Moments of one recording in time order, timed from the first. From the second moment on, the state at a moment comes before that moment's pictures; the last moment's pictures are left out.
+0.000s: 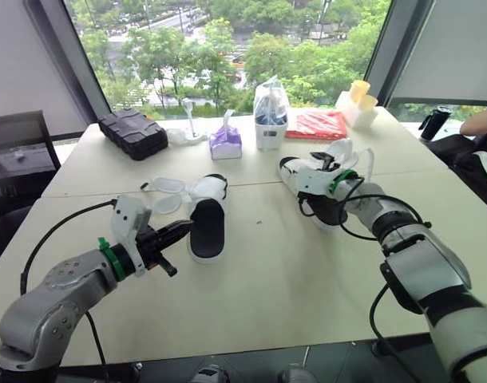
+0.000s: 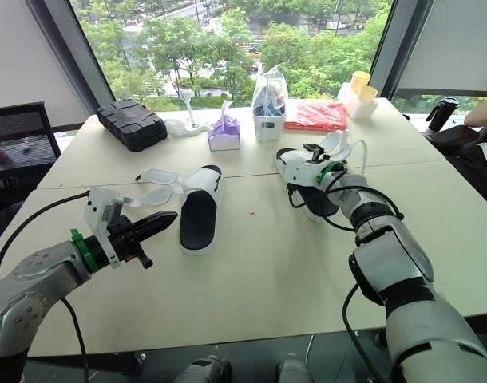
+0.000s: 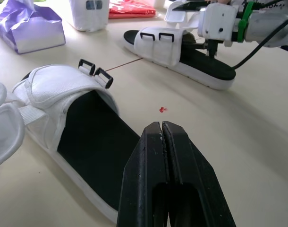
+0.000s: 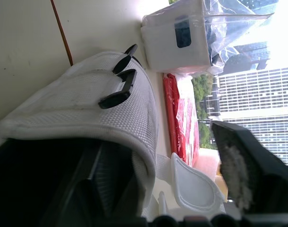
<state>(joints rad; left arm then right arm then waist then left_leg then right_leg) -0.11 0.62 0.25 -0.57 -0.80 0.77 -0.48 -1.21 -0.48 0.49 1.35 -0.69 -0.40 0.00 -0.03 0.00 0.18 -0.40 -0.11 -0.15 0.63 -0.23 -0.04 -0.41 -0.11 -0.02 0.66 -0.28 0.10</state>
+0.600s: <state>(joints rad) -0.11 0.61 0.24 -0.59 -0.80 0.78 -0.45 -1.22 -0.61 0.66 1.31 -0.88 -0.70 -0.14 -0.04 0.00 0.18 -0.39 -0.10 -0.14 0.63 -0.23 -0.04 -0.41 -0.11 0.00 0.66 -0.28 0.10</state>
